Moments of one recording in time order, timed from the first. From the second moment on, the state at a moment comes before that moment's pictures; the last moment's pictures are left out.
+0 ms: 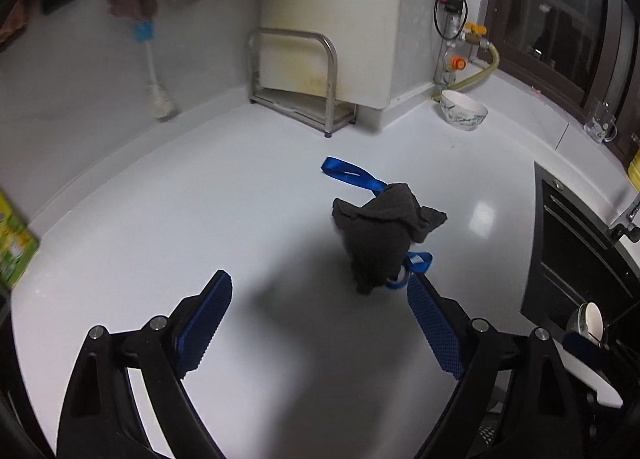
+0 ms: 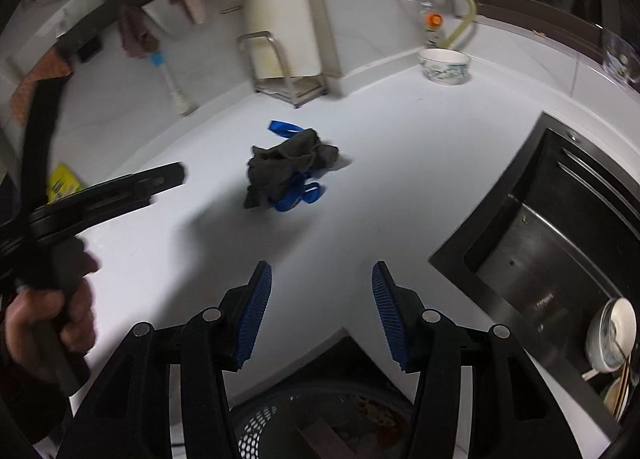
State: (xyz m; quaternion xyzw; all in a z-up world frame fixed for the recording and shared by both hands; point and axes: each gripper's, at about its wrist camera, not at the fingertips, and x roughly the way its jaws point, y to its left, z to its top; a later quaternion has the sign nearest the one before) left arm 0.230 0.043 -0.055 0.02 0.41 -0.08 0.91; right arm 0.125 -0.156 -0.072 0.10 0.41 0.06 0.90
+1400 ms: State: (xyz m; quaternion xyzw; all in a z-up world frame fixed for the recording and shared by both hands) left arm 0.273 0.055 -0.056 0.01 0.39 -0.07 0.92; right arm 0.221 -0.146 -0.105 0.11 0.42 0.09 0.89
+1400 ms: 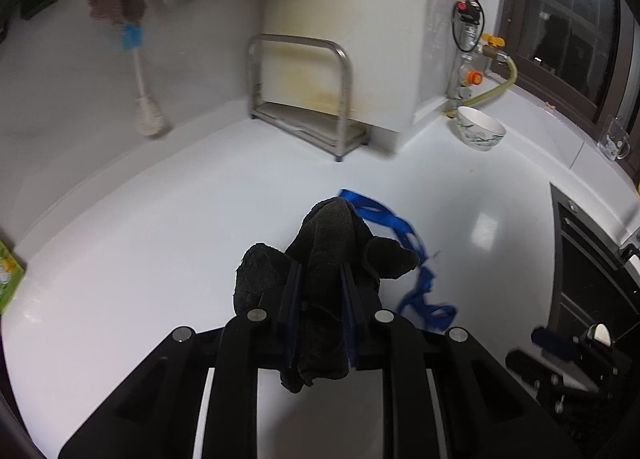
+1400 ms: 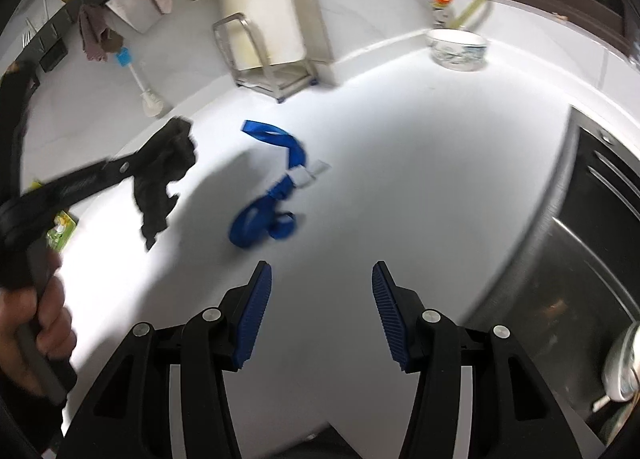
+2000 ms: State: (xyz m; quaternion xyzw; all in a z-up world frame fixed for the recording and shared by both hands) left arm 0.247 0.132 -0.073 0.00 0.40 -0.03 0.92; right arm 0.313 -0.095 -0.129 0.10 0.44 0.01 0.89
